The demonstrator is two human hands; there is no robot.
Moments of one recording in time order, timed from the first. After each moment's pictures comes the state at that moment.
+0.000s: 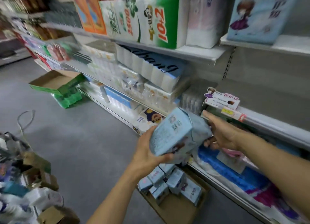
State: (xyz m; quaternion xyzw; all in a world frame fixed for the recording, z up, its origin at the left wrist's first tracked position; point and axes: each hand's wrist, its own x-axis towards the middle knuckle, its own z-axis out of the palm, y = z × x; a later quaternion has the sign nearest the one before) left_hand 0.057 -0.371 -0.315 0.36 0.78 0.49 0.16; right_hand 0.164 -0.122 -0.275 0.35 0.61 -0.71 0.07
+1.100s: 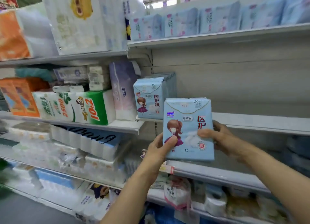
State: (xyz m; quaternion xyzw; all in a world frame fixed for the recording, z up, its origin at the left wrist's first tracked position) left_hand 0.175 -0.157 -0.126 0.39 0.51 0.64 0.42; right_hand 0.355 -0.028 -0.089 0.30 0.66 -0.61 -0.32
